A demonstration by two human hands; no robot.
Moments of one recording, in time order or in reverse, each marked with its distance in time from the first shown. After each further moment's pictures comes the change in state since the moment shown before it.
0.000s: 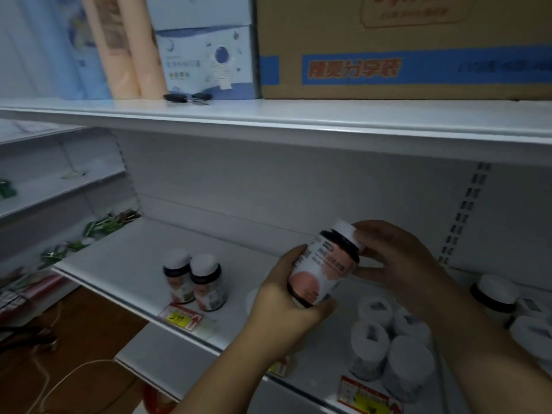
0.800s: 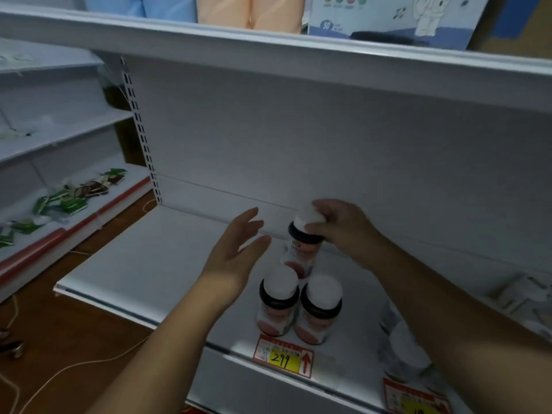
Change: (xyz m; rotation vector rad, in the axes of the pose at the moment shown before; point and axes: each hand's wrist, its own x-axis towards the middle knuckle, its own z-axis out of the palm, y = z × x) left_hand 0.112 -0.119 -0.286 -0.151 -0.019 -0.144; right_hand 0.180 0.091 0.244 -0.499 0.044 0.066
